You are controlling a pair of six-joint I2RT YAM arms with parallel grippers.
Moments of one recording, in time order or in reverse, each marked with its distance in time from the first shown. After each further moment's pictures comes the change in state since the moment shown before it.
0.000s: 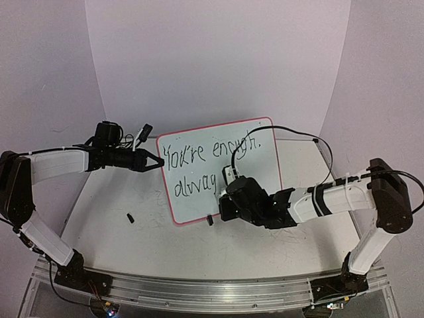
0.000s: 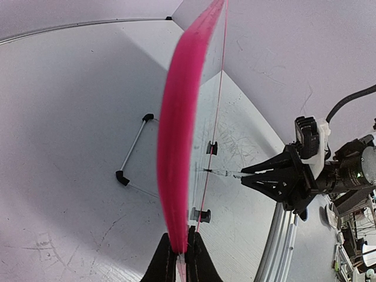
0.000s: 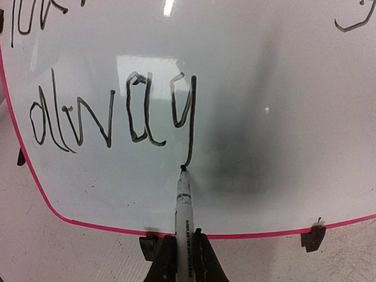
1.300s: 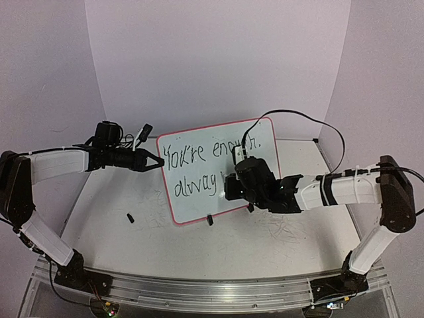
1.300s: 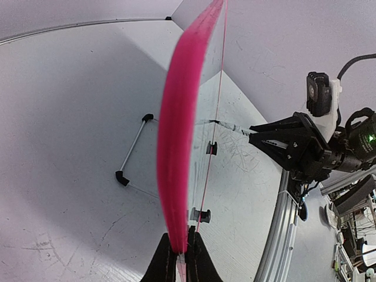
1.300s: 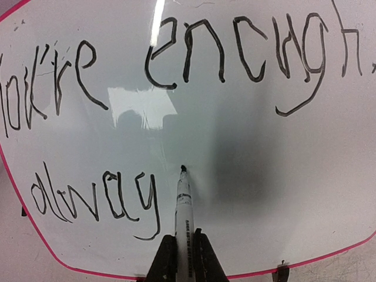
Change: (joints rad) left arm 0.000 0.000 0.002 0.000 0.001 0.000; right arm -0.091 -0.039 0.061 0.017 0.030 -0.036
